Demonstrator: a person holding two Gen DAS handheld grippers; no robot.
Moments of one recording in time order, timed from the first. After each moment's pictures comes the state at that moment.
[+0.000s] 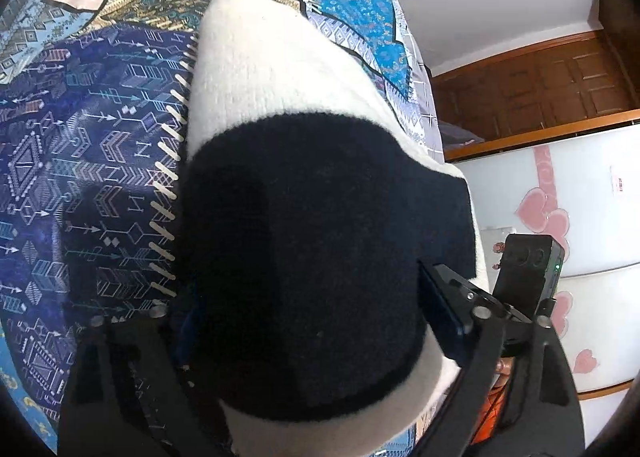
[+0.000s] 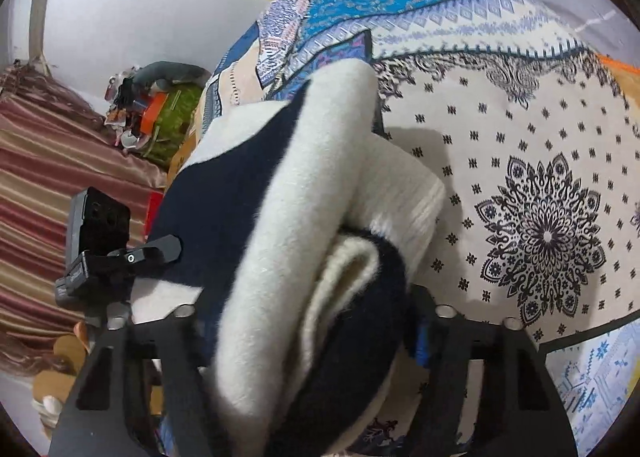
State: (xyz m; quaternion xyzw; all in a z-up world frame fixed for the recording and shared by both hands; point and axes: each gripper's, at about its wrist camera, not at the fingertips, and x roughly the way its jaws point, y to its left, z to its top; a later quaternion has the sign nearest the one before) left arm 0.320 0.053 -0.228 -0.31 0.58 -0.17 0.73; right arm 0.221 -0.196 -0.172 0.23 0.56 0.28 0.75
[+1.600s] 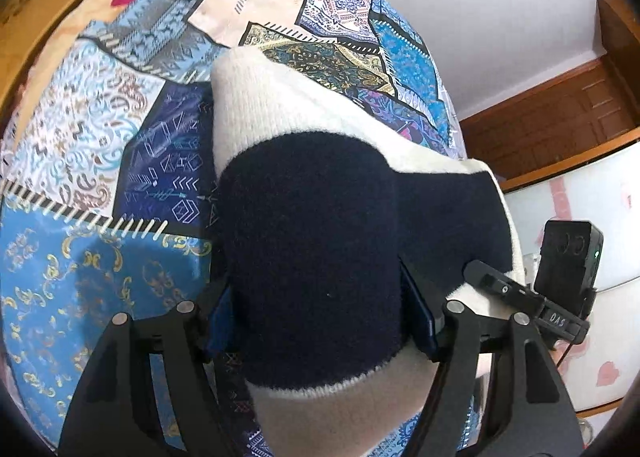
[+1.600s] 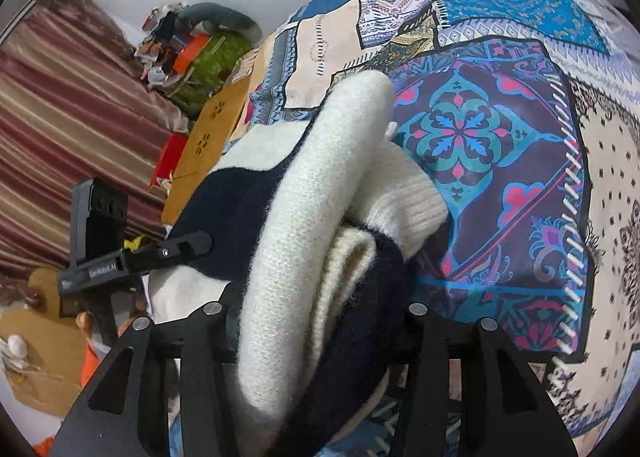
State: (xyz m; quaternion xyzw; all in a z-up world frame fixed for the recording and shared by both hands) left arm 0.226 0.186 -0.222 -0.32 0.52 -0.11 0.79; right arm 0.216 -0.056 -0.162 0.12 0.55 0.35 0.75
